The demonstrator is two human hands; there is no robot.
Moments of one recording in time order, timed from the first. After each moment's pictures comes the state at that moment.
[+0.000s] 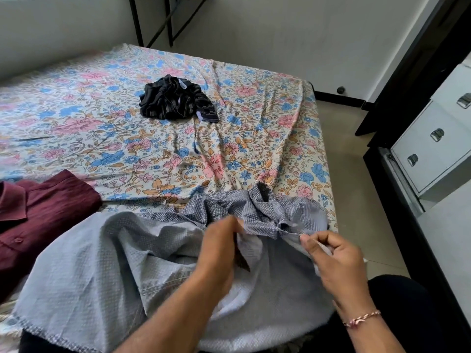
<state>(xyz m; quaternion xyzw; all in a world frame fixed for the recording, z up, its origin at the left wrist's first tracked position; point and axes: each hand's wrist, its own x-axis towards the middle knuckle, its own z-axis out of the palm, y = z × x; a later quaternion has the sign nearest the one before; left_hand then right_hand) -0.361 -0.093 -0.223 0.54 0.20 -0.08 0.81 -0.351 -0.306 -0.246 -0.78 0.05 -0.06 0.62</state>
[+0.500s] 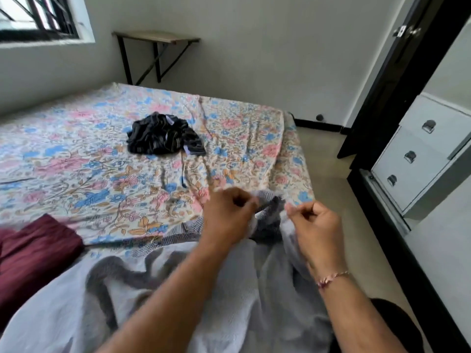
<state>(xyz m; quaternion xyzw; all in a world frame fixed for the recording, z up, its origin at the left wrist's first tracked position) -0.253 -0.092 -0.179 0.80 0.03 0.10 0.59 -0.257 -0.275 -0.191 -0.77 0.07 -0.20 0.60</state>
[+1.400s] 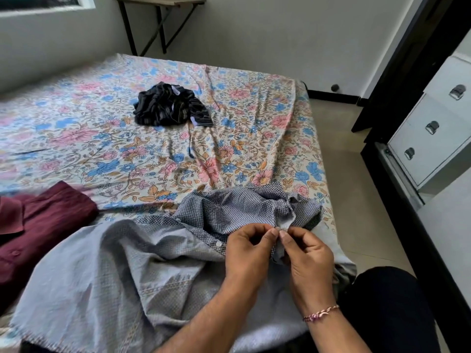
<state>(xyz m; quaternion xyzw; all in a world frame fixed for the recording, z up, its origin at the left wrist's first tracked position) -0.351 -0.151 -0.261 0.59 0.13 0.03 0.79 -0.344 -0.263 -0.287 -0.63 0.05 -0.11 0.77</state>
